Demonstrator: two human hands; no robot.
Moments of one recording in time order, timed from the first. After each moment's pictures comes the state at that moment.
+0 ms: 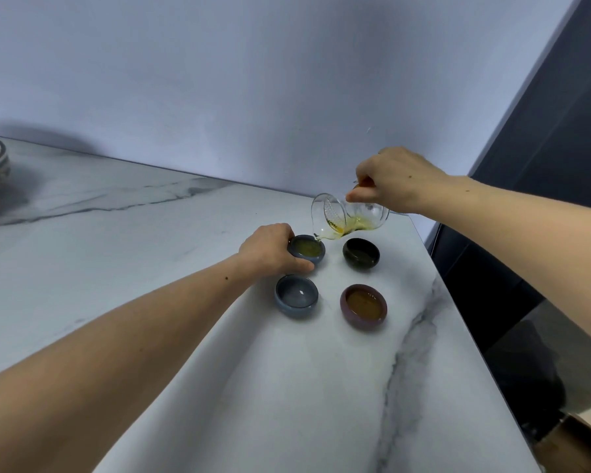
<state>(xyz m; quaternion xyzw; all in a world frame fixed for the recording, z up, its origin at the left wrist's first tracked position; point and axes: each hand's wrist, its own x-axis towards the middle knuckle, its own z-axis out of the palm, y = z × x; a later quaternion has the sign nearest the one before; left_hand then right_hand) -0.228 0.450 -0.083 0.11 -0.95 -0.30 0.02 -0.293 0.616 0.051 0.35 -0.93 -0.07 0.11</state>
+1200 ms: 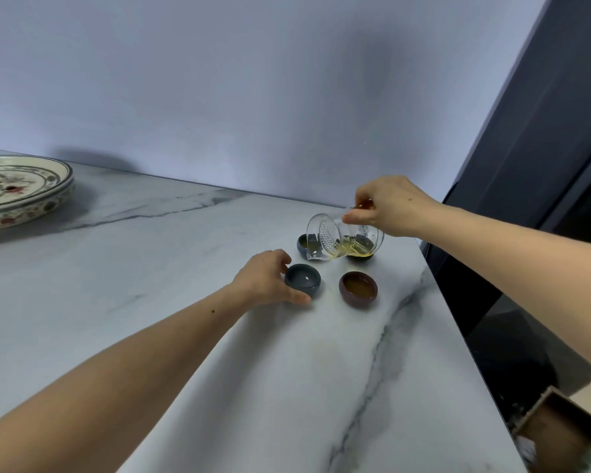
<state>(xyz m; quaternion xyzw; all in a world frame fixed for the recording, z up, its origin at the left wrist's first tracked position) -0.133 0.462 -0.080 0.12 -0.93 -0.34 0.01 -0.210 0.640 0.059 0.32 -0.94 0.06 0.06</state>
